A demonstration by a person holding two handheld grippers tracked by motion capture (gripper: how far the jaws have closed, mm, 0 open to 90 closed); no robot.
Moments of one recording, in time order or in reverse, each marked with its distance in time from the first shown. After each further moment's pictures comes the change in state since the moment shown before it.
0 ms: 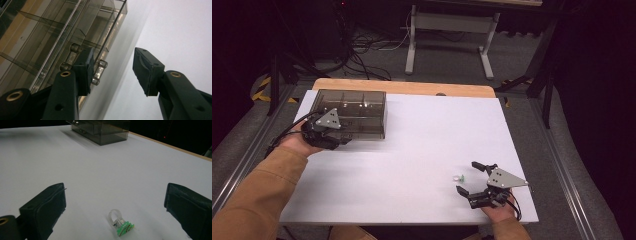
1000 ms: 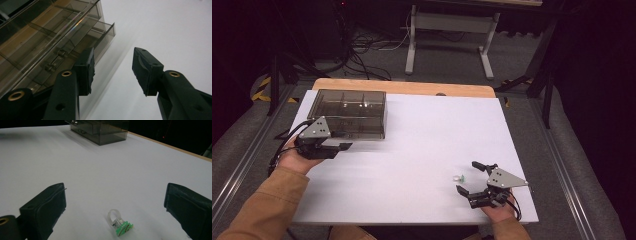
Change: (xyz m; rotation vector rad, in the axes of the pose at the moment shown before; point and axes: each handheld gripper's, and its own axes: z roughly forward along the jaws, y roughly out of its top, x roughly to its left) left arm -0.033 -0.019 -0.013 -0.226 0.040 -0.137; right arm 0.000 0.000 0.000 -0.001 -0.007 -0.001
